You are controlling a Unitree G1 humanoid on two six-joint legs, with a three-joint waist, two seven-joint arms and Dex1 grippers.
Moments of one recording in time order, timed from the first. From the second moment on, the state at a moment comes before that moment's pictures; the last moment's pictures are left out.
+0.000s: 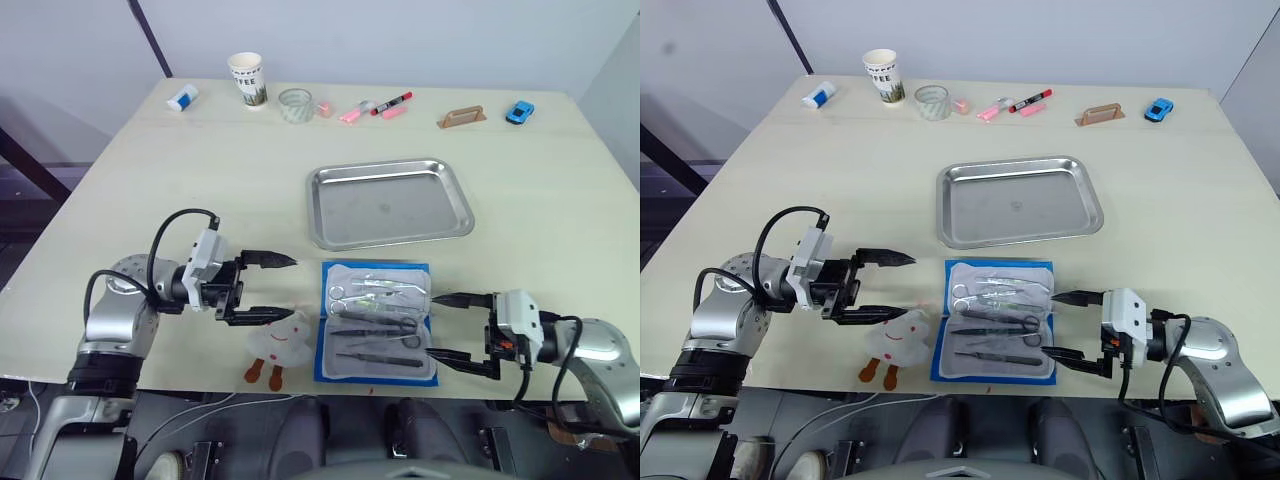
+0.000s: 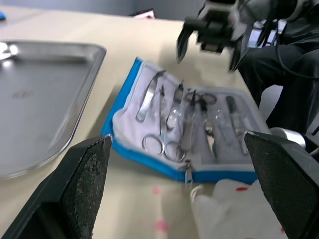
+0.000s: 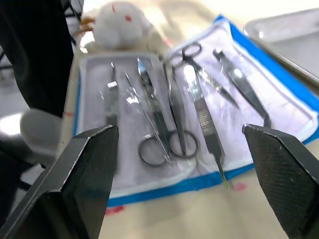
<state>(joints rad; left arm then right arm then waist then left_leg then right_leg) -0.30 0.78 0.02 0.13 -0.56 0.06 -1.56 0.03 -0.69 0.07 -0.23 0.38 0.01 1.16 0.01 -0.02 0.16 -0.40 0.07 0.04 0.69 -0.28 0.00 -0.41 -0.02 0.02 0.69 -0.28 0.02</state>
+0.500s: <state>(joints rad) -0.25 1.03 -0.03 -0.03 -0.73 0.06 -1.56 -0.08 -0.67 0.15 -0.09 0.30 -0.03 1.20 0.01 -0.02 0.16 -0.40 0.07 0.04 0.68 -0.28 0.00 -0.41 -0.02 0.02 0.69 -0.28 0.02</state>
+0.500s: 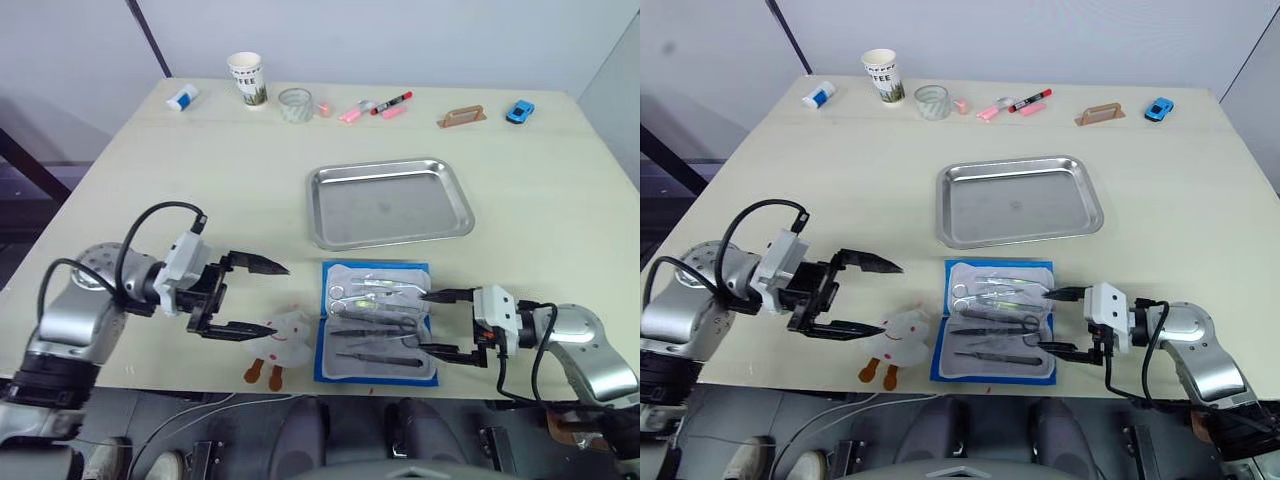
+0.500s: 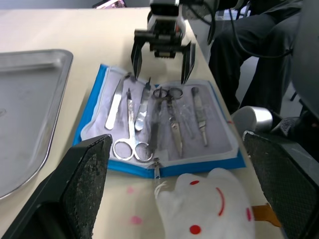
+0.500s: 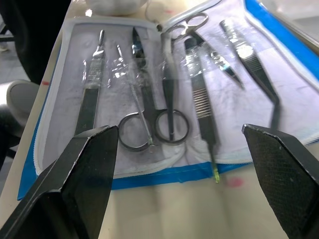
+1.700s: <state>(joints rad) -0.27 0.93 -0.09 0.01 -0.69 0.05 -1.57 -0.15 -0.65 0.21 0.00 0.23 -0.04 1.20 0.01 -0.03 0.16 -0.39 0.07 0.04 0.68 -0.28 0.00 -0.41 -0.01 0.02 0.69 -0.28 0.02</state>
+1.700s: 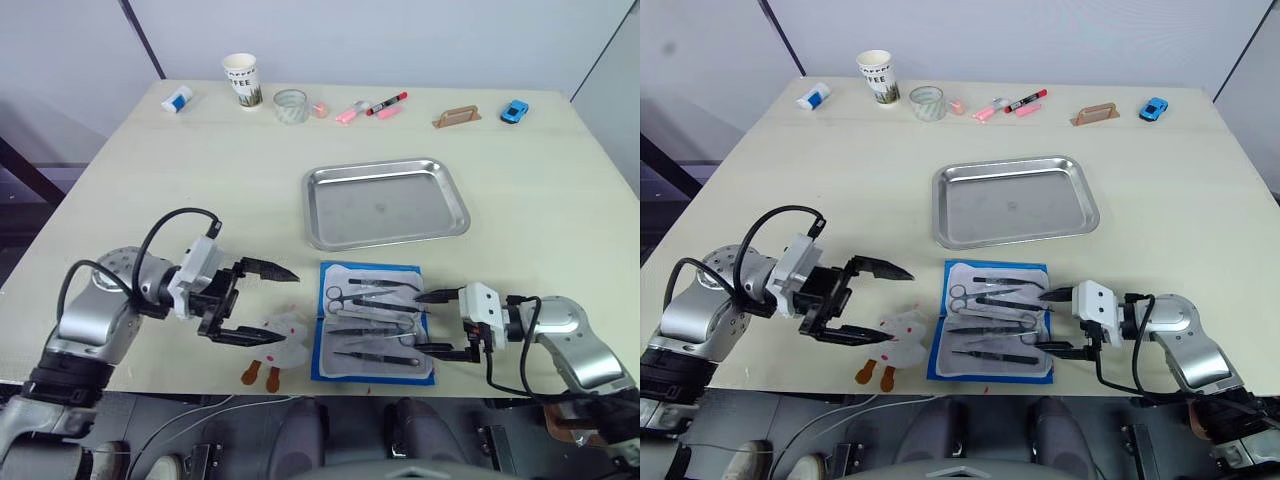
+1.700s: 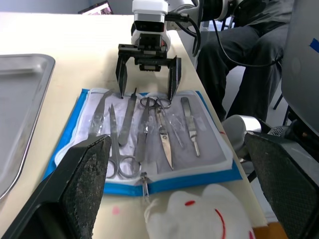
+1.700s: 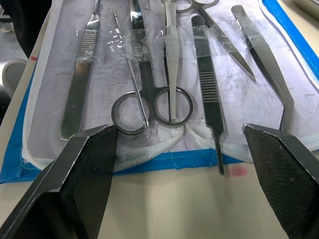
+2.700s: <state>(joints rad) -0.30 0.87 -0.09 0.05 -0.63 0.03 -1.57 -0.18 -0.53 0.19 0.17 0.28 -0.16 1.29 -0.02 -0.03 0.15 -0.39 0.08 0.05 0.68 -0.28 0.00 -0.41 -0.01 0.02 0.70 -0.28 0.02</state>
